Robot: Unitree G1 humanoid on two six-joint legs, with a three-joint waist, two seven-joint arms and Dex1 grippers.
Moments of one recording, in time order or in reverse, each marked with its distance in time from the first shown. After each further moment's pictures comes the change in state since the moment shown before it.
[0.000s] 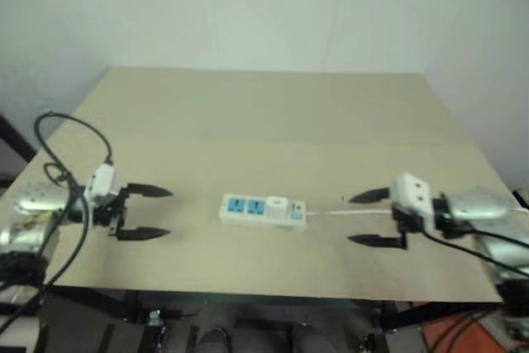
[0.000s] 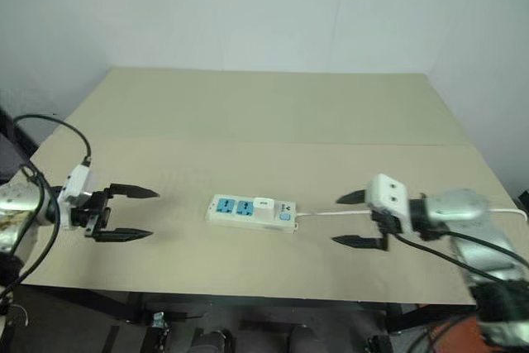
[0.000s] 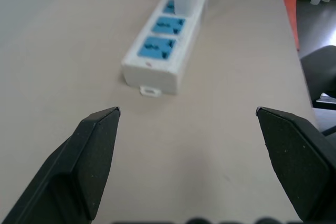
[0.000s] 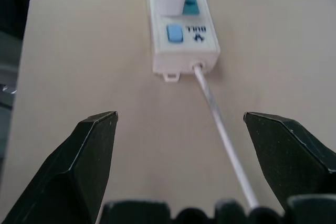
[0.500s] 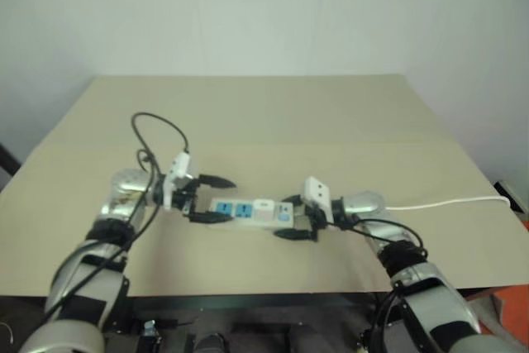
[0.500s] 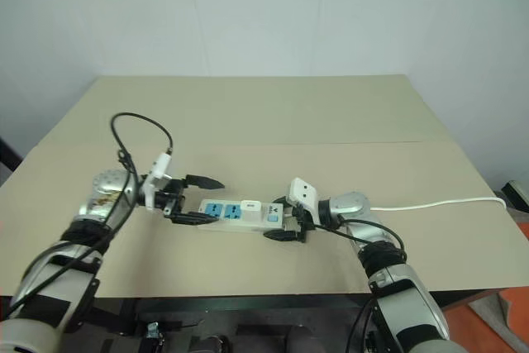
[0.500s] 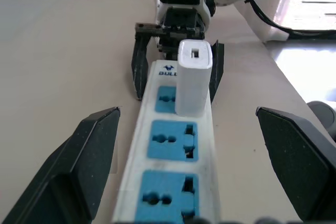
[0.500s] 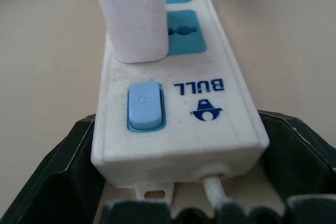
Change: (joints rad) left arm -0.380 -0.336 -0.240 0.296 0.048 -0.009 -0.006; right arm -0.449 0.553 0.348 0.696 -0.244 -0.259 -0.108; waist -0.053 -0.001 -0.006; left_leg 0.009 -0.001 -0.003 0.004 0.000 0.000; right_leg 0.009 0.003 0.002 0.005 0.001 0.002
